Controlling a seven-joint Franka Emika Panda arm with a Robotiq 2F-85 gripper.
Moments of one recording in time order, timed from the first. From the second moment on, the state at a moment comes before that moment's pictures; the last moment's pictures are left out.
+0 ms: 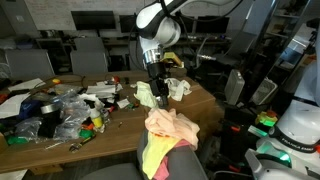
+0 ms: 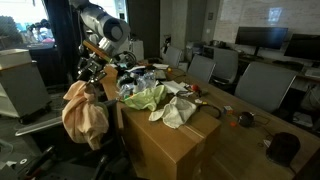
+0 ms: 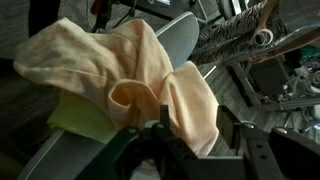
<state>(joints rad) -0.02 0.35 0.06 -1.92 0.48 1.66 -0.32</state>
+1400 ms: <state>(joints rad) -0.21 0.23 -0.17 -1.92 0.39 2.00 0.09</state>
